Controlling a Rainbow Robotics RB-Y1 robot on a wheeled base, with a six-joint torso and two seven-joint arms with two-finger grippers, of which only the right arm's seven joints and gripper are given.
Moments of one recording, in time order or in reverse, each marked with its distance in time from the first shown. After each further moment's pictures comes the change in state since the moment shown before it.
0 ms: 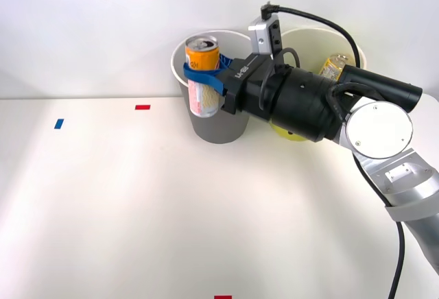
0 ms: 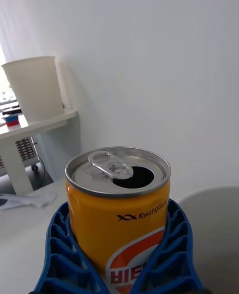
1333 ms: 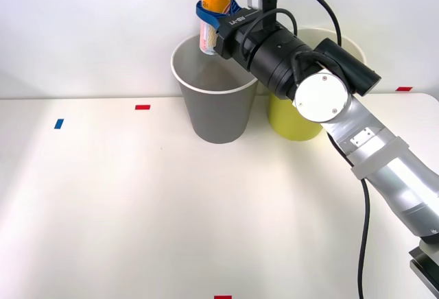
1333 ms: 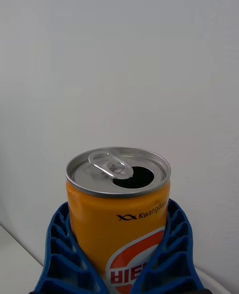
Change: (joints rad) arm -0.258 0.033 0.138 0.364 0.088 -0.454 0.042
